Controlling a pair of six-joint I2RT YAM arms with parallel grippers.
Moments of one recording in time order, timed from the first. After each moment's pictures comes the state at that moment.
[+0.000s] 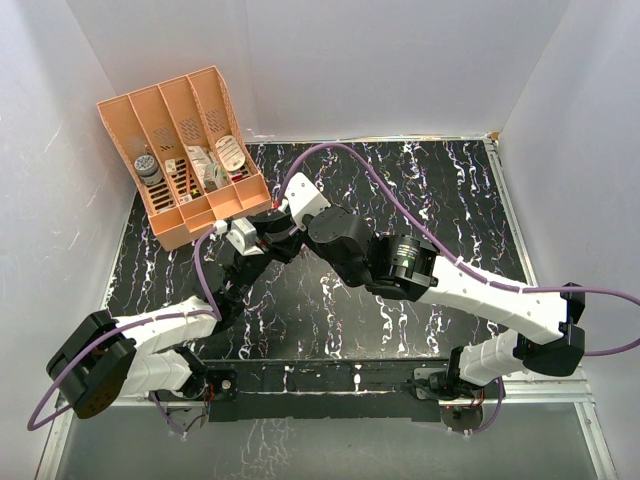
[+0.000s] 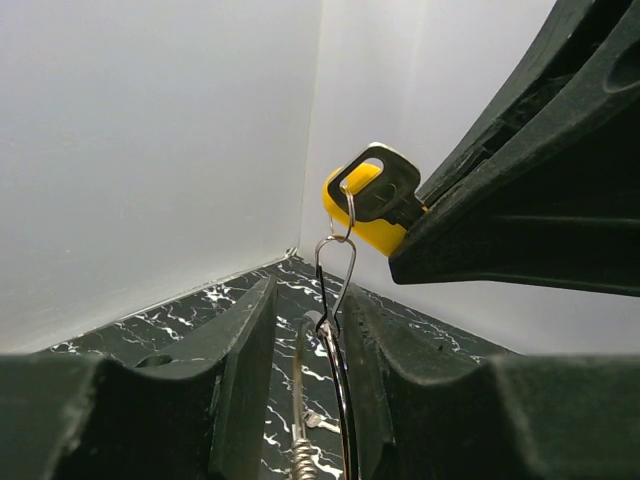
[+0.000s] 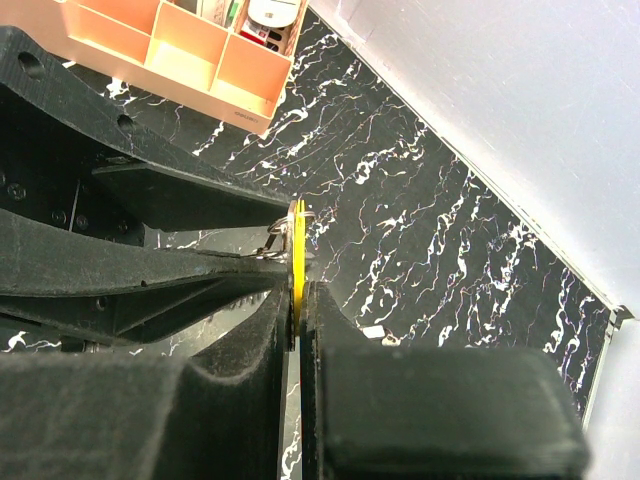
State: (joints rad) left arm -0.77 1.17 0.41 1.29 0.05 -0.13; right arm 1.22 1.38 1.54 -0.56 0.68 -0.15
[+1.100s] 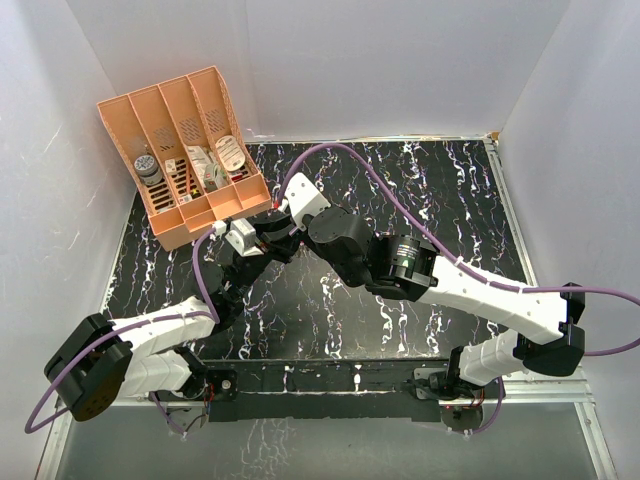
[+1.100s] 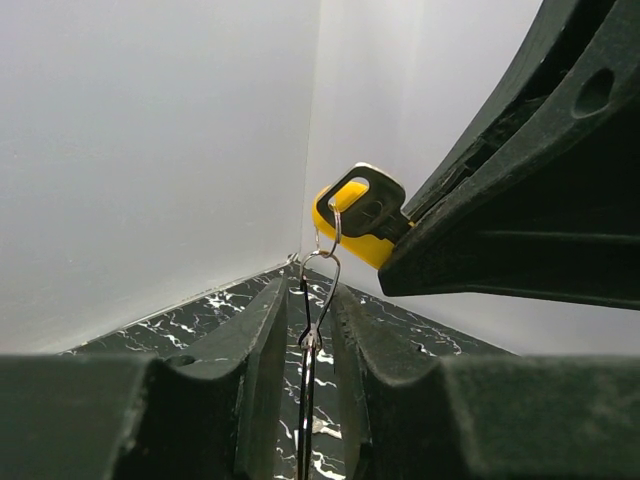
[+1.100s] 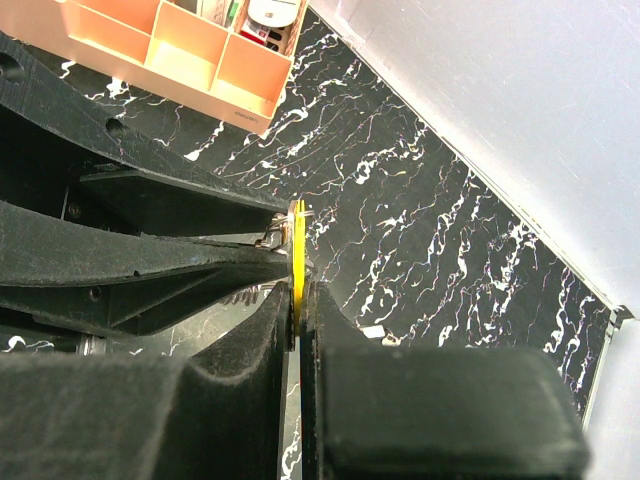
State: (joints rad) left arm -0.78 1.15 0.41 1.27 0.05 -0.11; right arm 1.22 1.38 1.54 -0.56 0.68 -0.15
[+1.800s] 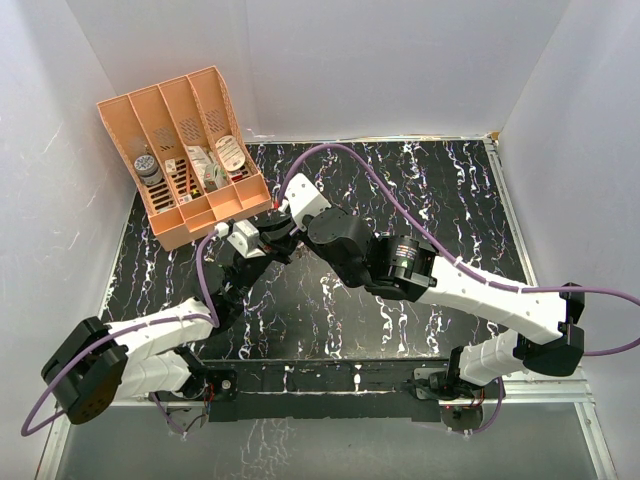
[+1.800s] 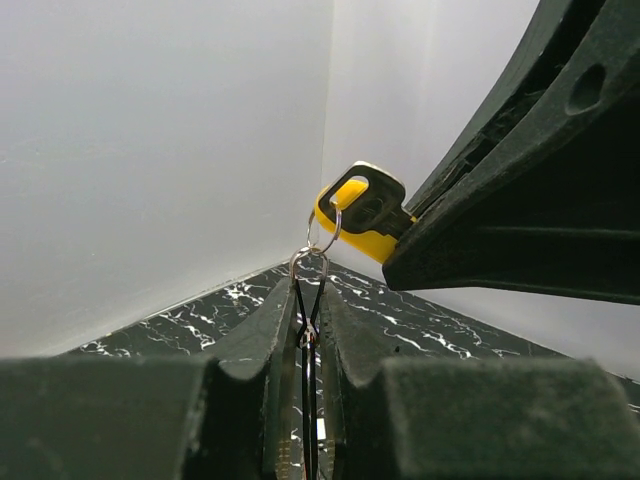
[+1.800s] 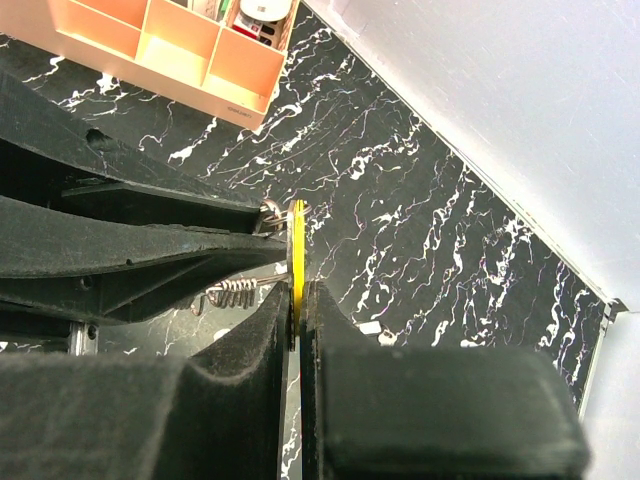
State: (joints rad) left arm -0.79 1.14 0.41 1.23 0.02 -0.06; right arm 1.22 1.38 1.53 -0.55 0.70 -0.15
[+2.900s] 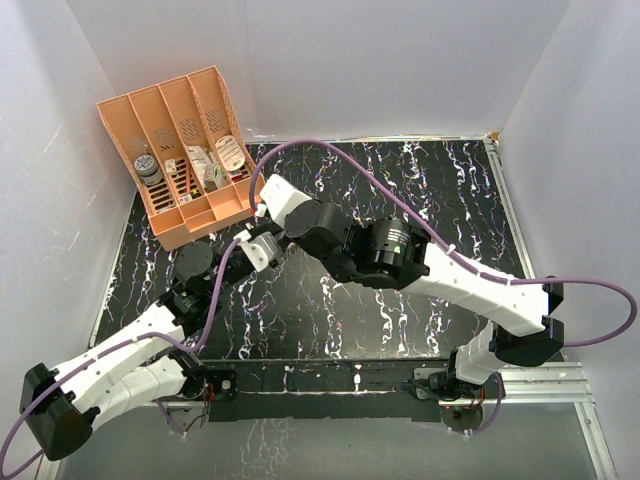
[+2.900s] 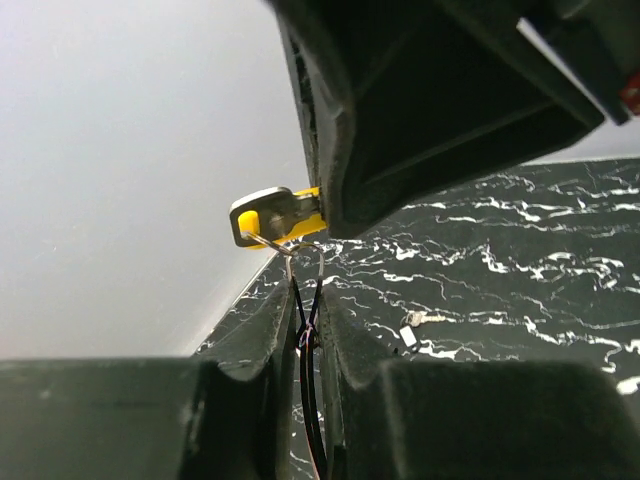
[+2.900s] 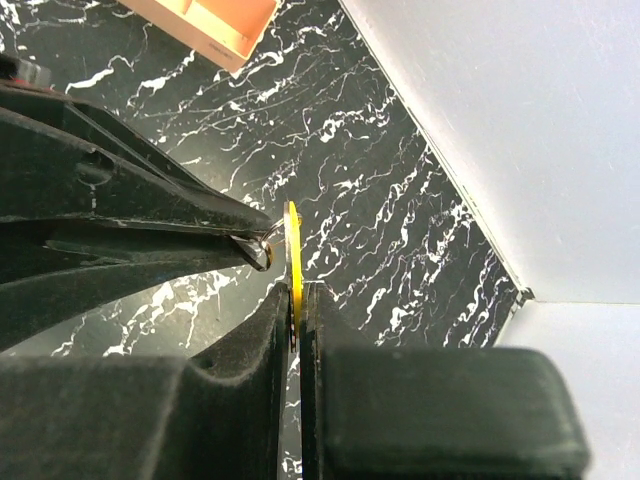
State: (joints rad) left arm -0.78 0.87 0.61 0.52 0.25 0.39; right arm 1.26 1.54 1.89 -0.94 0.73 -0.22
